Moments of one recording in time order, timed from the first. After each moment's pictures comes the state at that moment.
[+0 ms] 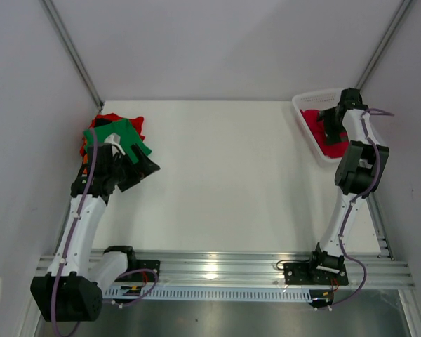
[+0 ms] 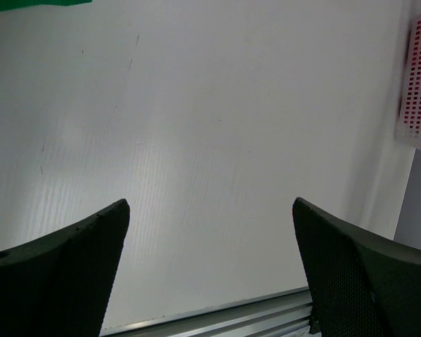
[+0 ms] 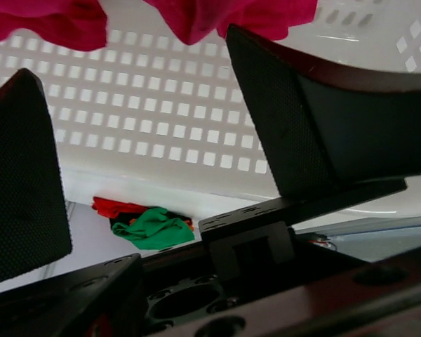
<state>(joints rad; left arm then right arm) 0.03 0.97 0.87 -0.66 0.31 -0.56 -0.24 2.24 1.98 -0.76 0.01 1.09</state>
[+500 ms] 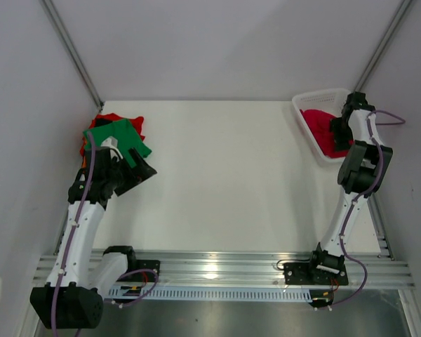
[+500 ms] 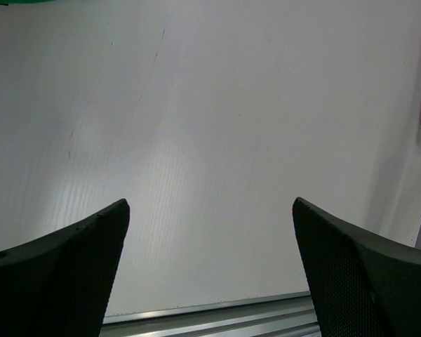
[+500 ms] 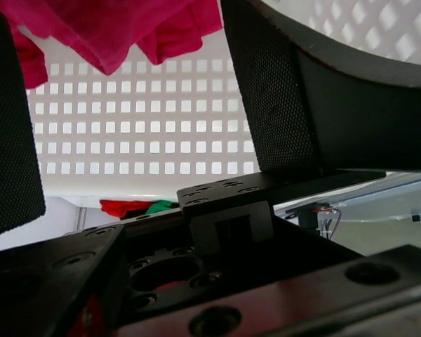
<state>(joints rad) 0.03 0.91 0.88 -0.73 0.25 -0.54 -0.26 2.28 2.03 -0.92 0.20 1.20</state>
